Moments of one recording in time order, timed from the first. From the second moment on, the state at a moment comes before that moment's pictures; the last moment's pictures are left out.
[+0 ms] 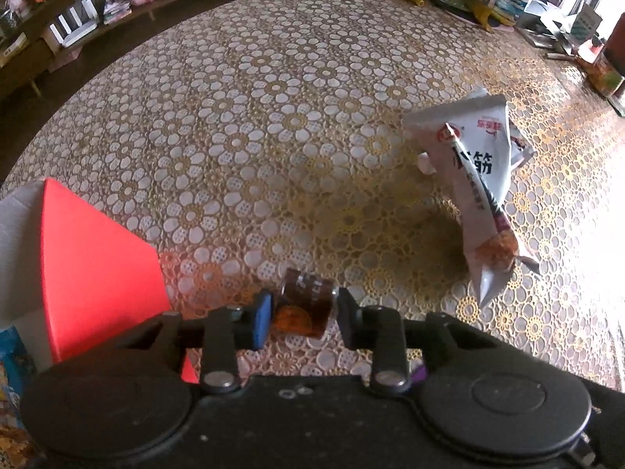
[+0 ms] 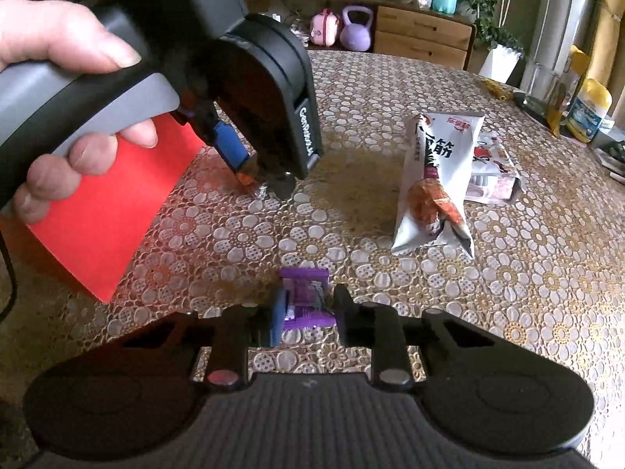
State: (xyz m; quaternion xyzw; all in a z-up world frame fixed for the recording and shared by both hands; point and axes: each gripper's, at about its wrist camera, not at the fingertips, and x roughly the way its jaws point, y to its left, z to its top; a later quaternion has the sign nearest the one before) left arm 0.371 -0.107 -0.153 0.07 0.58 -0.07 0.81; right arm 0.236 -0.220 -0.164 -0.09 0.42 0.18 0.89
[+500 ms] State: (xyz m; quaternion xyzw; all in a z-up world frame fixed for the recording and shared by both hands) left arm 0.329 -0.104 -0.113 0.04 0.56 -0.10 0.82; right arm 0.205 -0.244 -0.122 -0.04 0.41 0.16 0.90
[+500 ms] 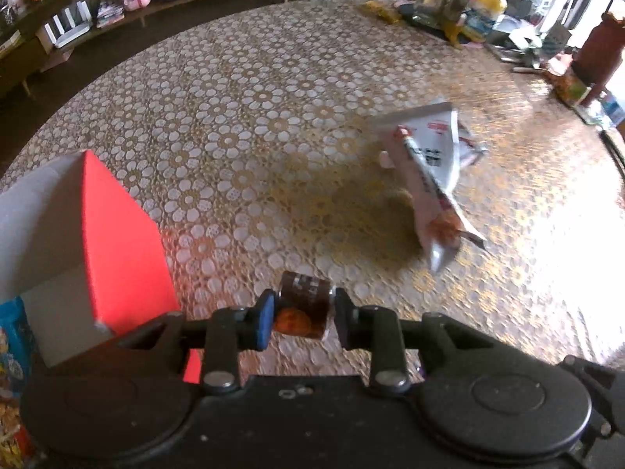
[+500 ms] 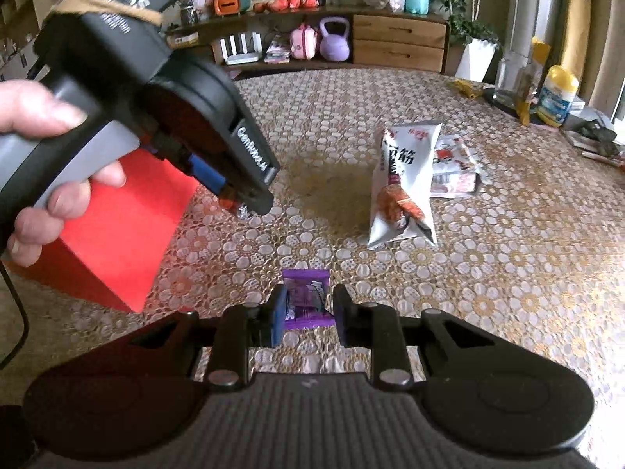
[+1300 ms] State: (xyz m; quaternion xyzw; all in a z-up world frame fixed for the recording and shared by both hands) left arm 0.222 -0.065 -0.019 0.03 0.50 -0.14 0.85; right arm 0.120 -0.228 -0.032 -0.04 0.36 0.17 0.91
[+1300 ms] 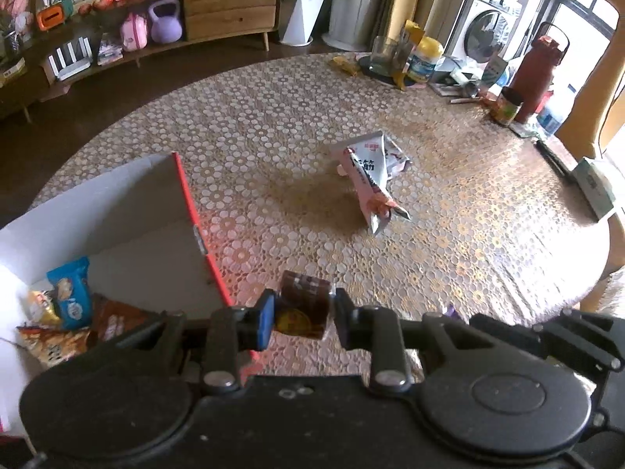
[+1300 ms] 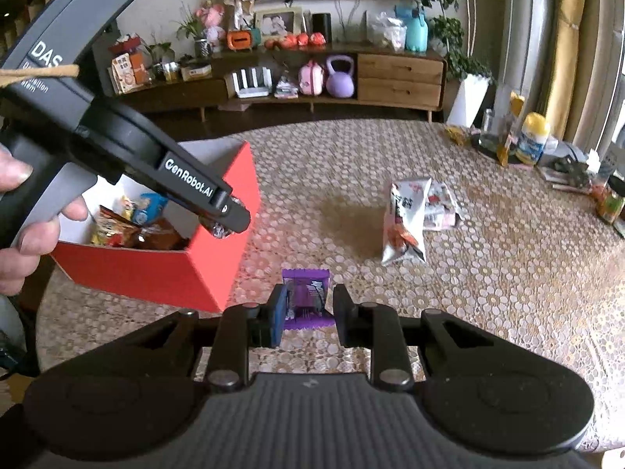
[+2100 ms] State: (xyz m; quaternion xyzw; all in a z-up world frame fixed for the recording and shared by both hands) left arm 0.167 0.042 0.023 0.01 0.48 -0.09 0.87; right arm 0.113 -0.135 0.007 -0.07 0.34 0.23 0.91
